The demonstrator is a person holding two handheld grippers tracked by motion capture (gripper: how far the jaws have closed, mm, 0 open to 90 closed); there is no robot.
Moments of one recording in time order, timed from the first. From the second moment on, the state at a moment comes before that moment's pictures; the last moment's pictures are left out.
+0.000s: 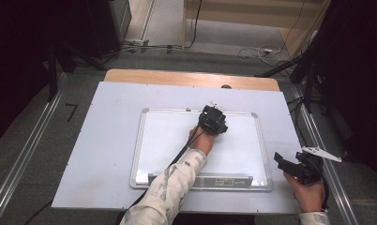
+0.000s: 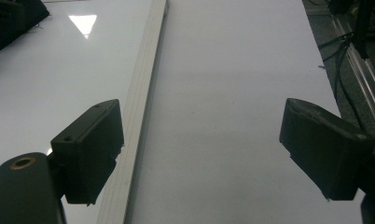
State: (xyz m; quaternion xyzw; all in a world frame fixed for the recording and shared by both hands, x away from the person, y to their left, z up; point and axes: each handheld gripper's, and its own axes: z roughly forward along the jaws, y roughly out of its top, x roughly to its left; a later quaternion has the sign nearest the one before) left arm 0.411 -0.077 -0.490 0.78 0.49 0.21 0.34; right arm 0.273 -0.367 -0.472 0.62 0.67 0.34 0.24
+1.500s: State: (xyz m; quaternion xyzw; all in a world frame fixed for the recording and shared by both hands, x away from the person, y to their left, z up) left arm 0.418 -0.099 -0.490 0.79 0.47 0.21 0.34; right arm 0.272 -0.369 -0.473 0.62 0.67 0.33 0.23
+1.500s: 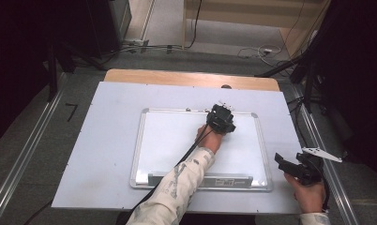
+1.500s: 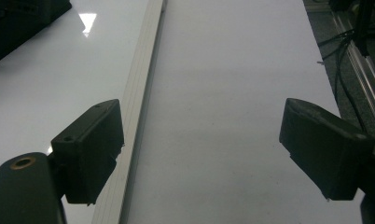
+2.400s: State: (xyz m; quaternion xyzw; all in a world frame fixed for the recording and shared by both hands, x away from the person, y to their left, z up) left arm 0.409 -0.048 -0.490 0.77 0.50 0.21 0.32; right arm 0.272 -0.367 -0.473 0.62 0.67 0.33 0.24
